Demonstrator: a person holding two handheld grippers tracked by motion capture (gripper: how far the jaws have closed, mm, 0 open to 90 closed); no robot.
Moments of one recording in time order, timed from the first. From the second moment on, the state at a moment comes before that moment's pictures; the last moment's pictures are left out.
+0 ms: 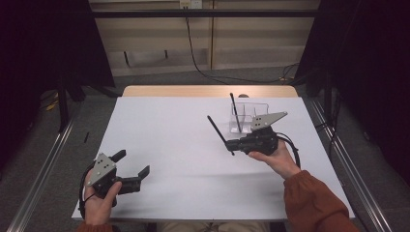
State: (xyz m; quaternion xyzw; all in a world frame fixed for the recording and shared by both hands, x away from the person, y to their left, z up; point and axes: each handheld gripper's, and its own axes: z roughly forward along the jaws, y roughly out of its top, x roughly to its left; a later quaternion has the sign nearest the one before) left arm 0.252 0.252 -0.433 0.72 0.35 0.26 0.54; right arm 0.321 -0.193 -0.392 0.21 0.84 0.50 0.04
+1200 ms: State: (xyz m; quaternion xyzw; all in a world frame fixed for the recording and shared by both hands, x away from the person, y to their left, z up) left arm 0.283 0.187 -0.404 0.77 0.24 0.18 0.56; right arm 0.326 -0.146 -0.391 0.13 0.92 0.37 -0.01
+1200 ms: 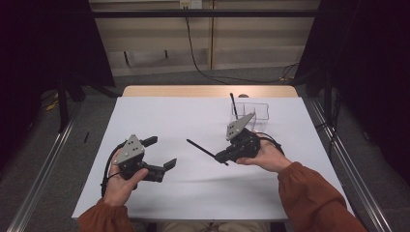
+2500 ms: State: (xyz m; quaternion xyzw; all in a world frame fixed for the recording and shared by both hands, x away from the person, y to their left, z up) left arm 0.297 0.141 -0.389 0.89 0.15 0.09 0.42; right arm 0.320 -0.123 -0.391 0.05 0.99 0.14 -0.02
